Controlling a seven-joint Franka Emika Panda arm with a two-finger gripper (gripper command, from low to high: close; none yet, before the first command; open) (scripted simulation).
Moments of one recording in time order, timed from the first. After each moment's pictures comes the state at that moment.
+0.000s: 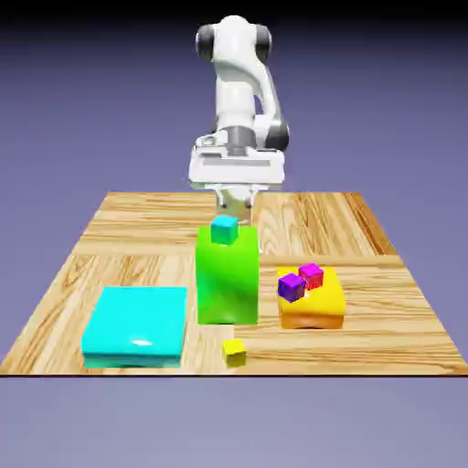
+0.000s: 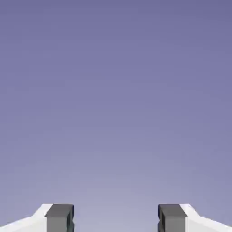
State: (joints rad) arm 0.01 -0.53 0.00 -2.78 0.00 3.00 0.73
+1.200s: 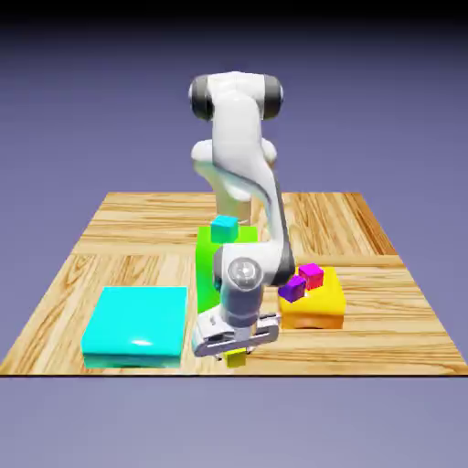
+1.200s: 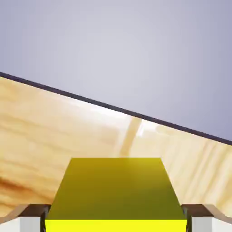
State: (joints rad) arm 0.02 0.49 0.00 -2.14 -0.10 2.36 0.59
